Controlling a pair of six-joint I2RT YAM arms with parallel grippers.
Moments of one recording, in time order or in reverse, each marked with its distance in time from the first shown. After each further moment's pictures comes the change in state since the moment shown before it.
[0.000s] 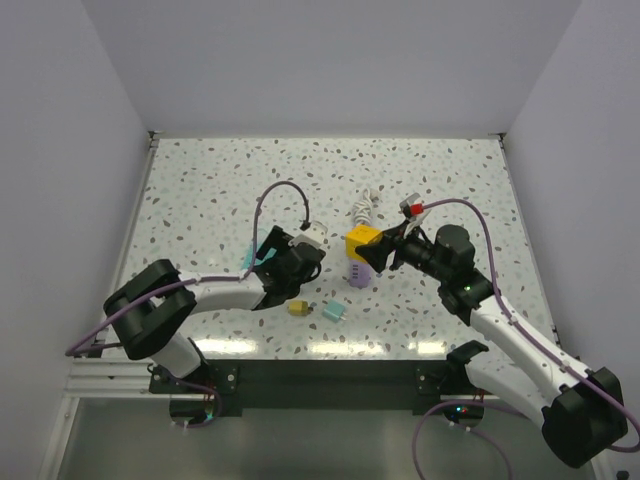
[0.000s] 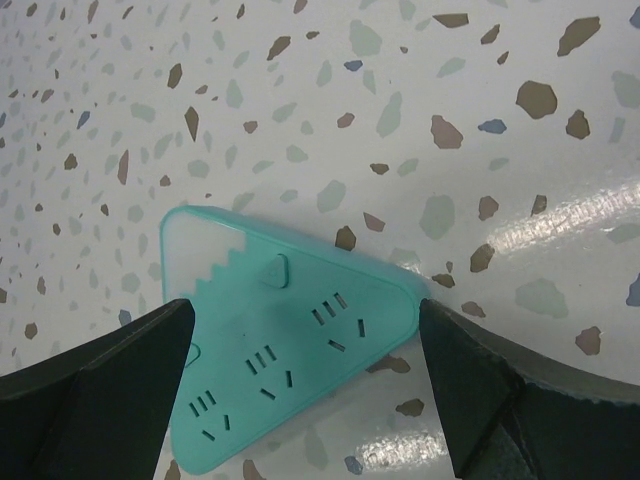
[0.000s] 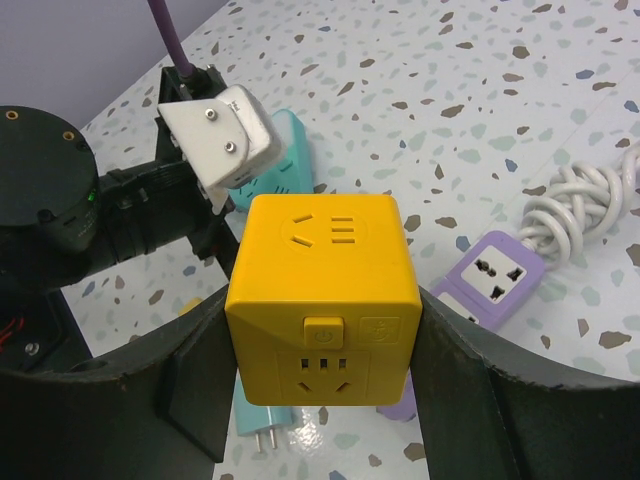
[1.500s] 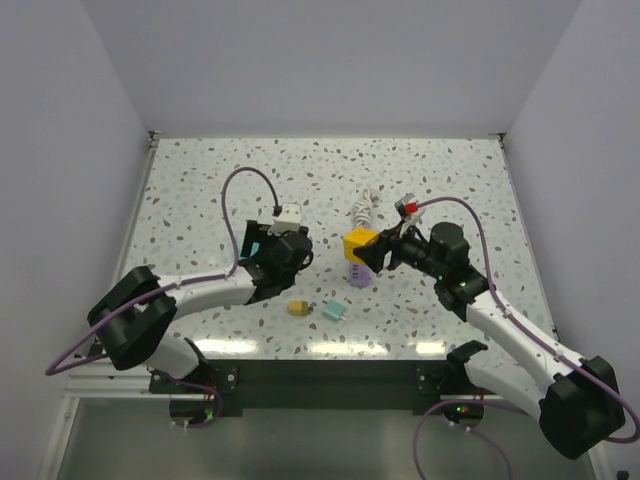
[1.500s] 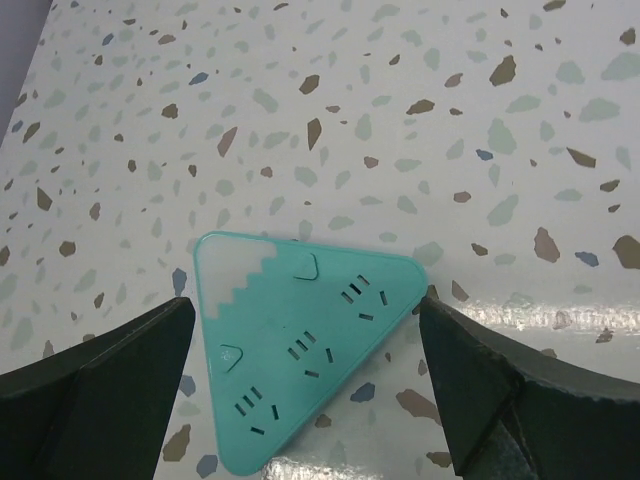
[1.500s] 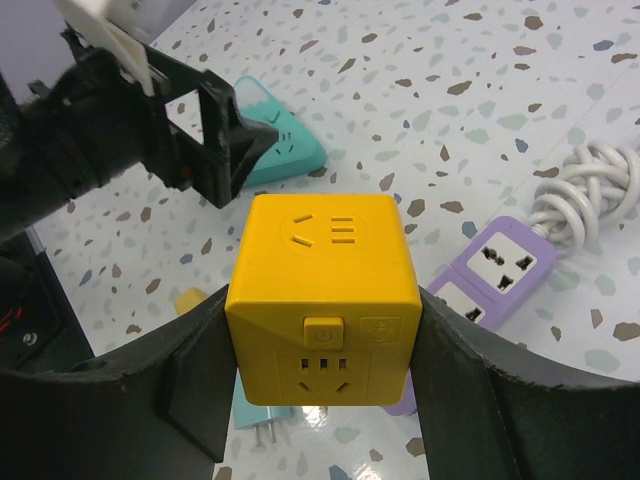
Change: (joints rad) left arm 0.063 -0.052 0.034 -0.057 -0.176 -0.205; right arm 0.000 0.053 0.002 0.008 -0.009 0.000
